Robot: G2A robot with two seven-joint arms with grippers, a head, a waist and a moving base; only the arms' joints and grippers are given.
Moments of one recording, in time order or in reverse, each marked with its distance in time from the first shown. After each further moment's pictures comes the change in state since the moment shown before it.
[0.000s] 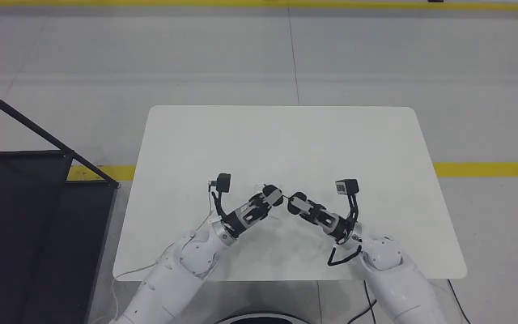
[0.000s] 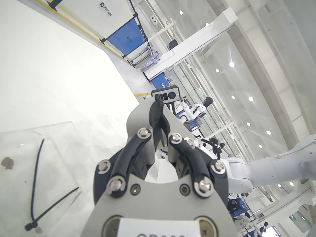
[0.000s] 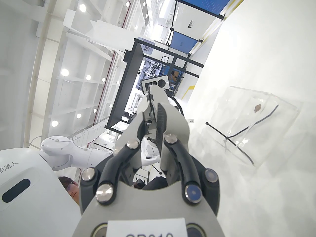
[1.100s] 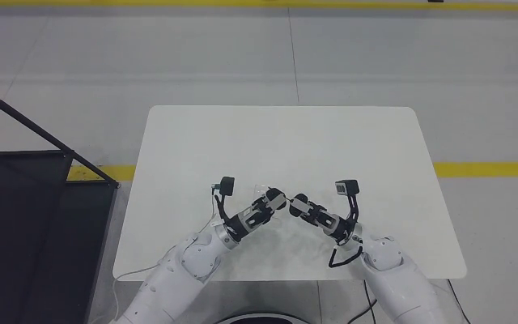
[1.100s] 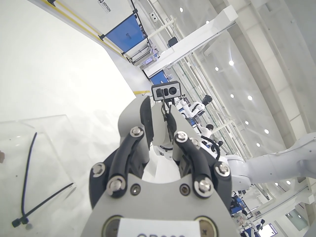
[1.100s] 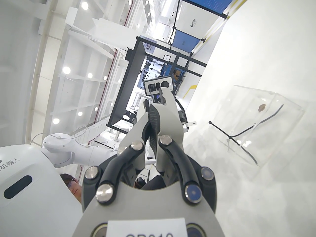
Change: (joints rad) left arm -0.006 0.012 0.059 0.003 -0.023 0.010 0.013; right arm 0.002 0.004 -0.014 0.004 0.033 -0.009 0.020
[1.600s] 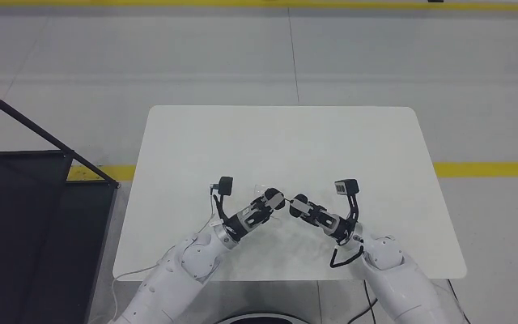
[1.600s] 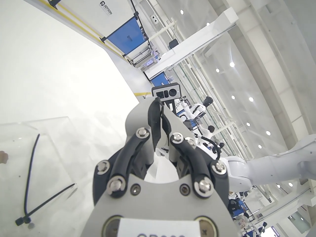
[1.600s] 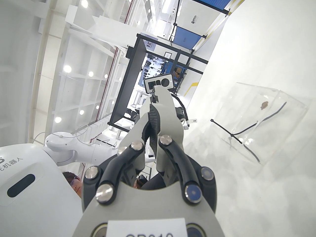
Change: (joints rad) left arm 0.000 0.011 0.007 -0.009 0.003 0.010 0.025; right arm 0.005 0.004 -0.002 0.001 0.019 0.005 0.023
